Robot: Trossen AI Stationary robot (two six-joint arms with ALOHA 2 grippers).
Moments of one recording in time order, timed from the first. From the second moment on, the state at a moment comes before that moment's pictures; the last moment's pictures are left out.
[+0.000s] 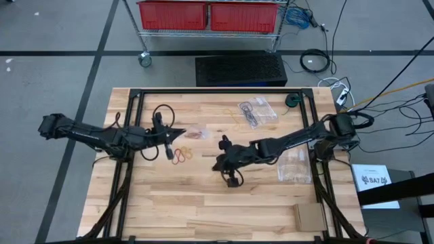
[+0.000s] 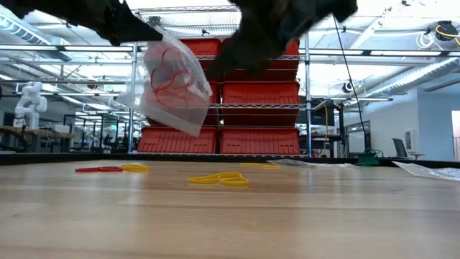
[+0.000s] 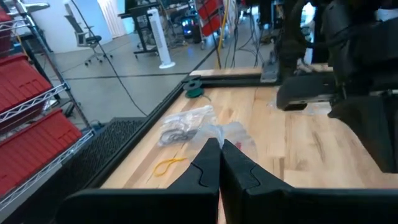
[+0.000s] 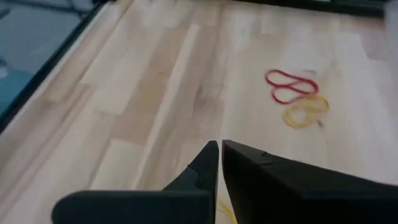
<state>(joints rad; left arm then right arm) -0.15 0.75 0.45 0.15 -0.49 0.11 0.17 1.74 1.12 0.02 0.00 0.02</state>
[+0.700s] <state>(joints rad) -0.06 0.61 0.40 0.17 -0.37 0.12 0.13 2.06 1.33 0.31 -0.01 0.08</state>
